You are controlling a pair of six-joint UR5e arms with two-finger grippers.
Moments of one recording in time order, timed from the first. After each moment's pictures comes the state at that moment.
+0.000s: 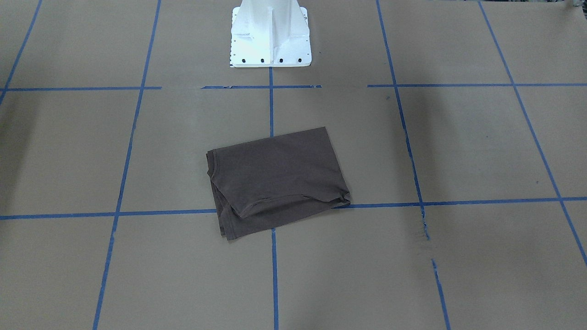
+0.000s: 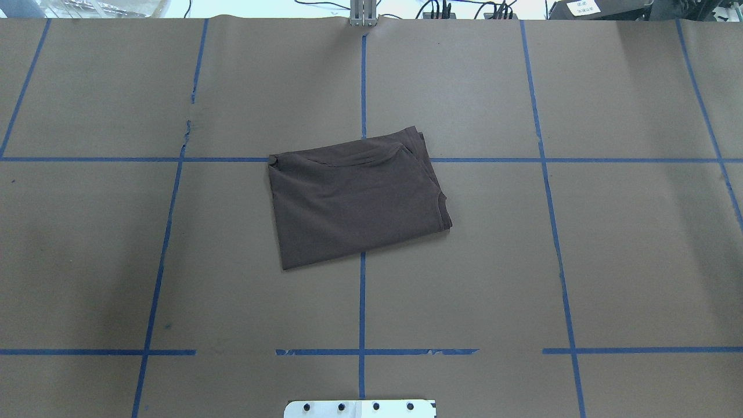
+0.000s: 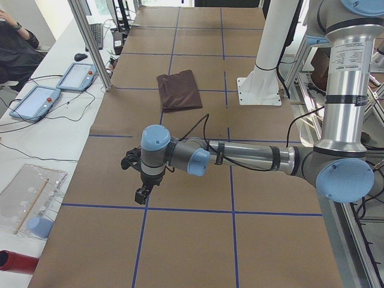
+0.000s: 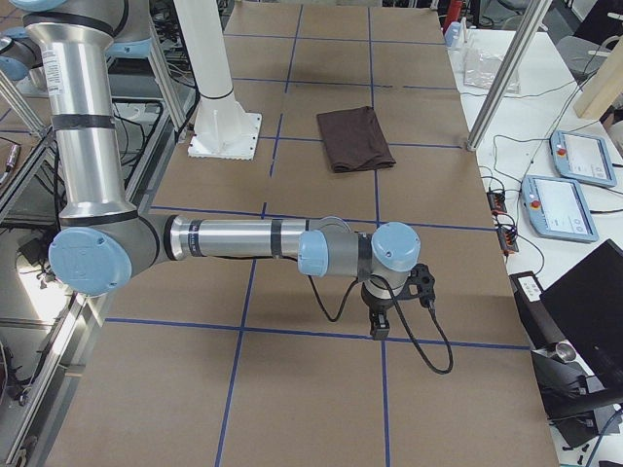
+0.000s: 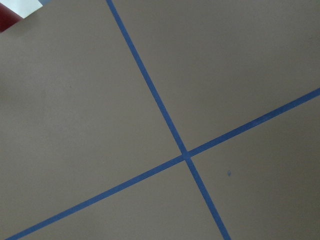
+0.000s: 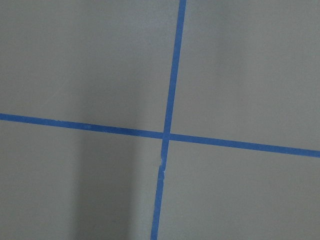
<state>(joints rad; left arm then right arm) -1.51 -1.57 -1.63 -1.79 -2.20 0.20 1.59 -1.49 1.54 -1.62 2.36 -0.11</state>
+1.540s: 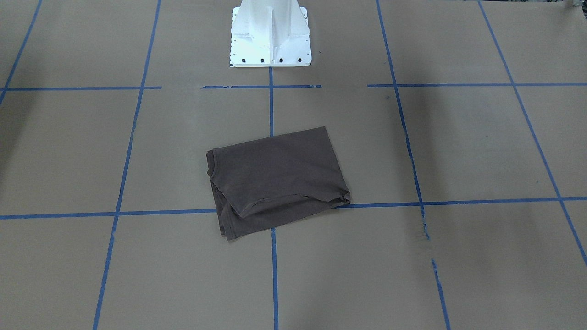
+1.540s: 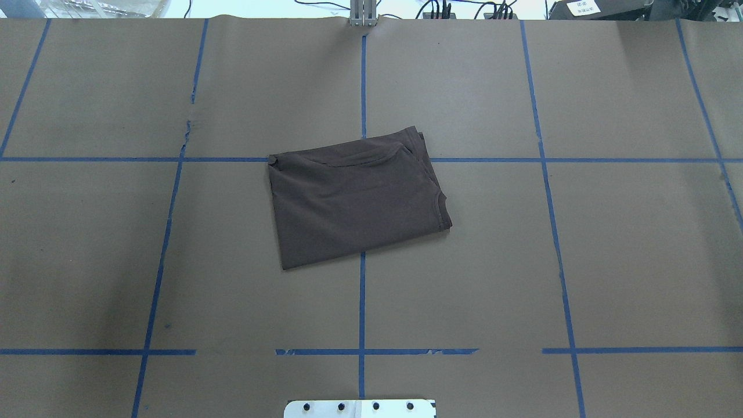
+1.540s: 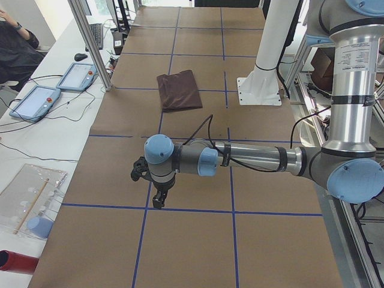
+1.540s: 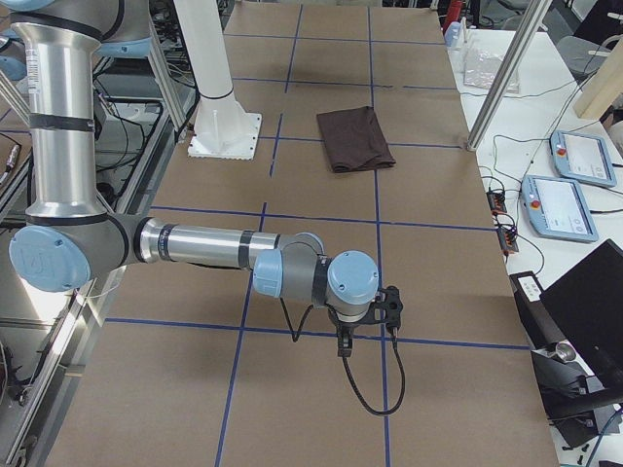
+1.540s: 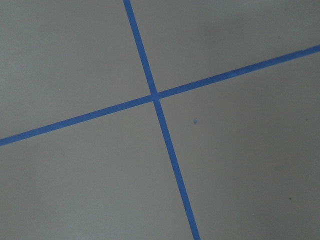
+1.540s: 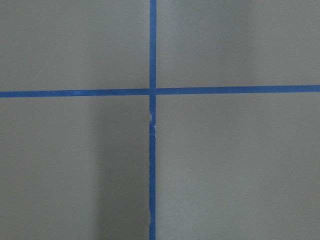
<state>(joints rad) -1.55 -1.53 -1.67 -1.60 -2.35 0.20 1.67 -1.61 1.58 -1.62 2.43 -0.10</state>
